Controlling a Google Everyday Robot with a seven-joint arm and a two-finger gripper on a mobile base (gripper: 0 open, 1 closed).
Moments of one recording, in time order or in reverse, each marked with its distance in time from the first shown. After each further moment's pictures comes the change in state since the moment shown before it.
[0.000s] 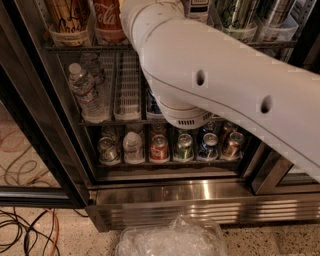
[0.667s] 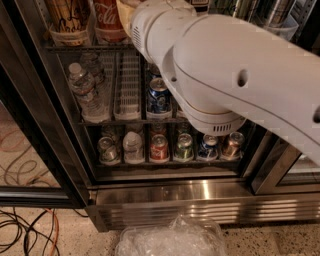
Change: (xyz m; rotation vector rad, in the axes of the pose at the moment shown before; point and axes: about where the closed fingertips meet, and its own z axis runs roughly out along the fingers) arm 0.018 0.005 -0.025 -0.138 0.085 0.056
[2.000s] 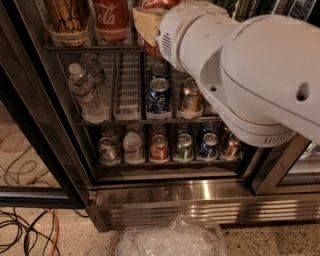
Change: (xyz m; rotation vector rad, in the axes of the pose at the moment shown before) arm -0.002 -0.019 -0.037 -0.036 0.029 0.003
